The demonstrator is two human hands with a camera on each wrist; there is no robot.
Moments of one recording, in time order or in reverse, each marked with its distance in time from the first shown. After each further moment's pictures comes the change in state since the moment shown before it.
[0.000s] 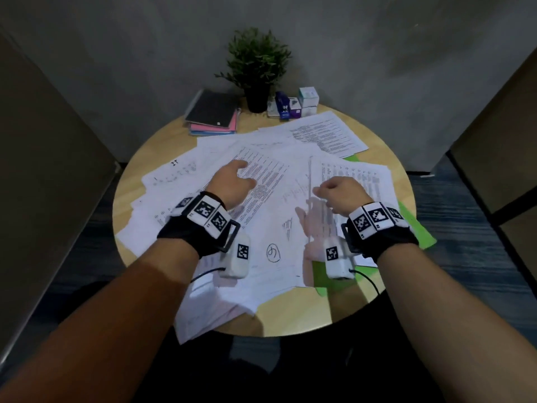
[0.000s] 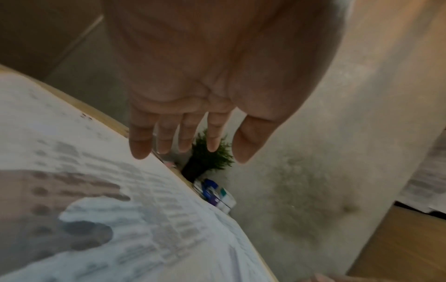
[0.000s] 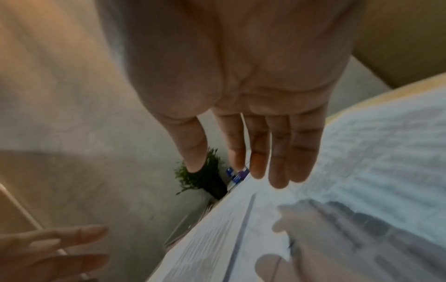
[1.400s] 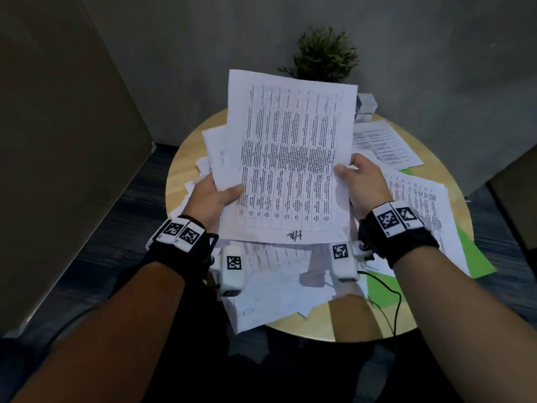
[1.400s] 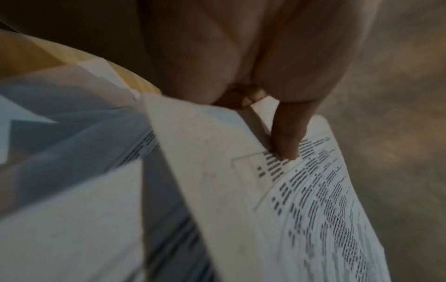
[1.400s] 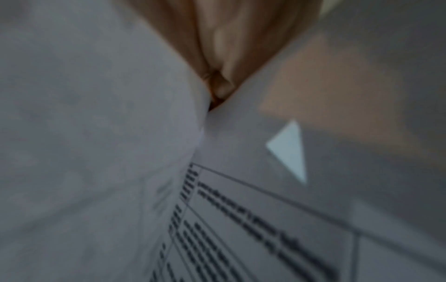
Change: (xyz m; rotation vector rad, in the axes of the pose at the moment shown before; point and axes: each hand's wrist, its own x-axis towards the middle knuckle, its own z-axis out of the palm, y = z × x) left_hand -0.020 -0.137 -0.074 -0.834 0.133 -0.010; right_hand -0.013 -0.077 0.082 0.532 0.061 -0.242
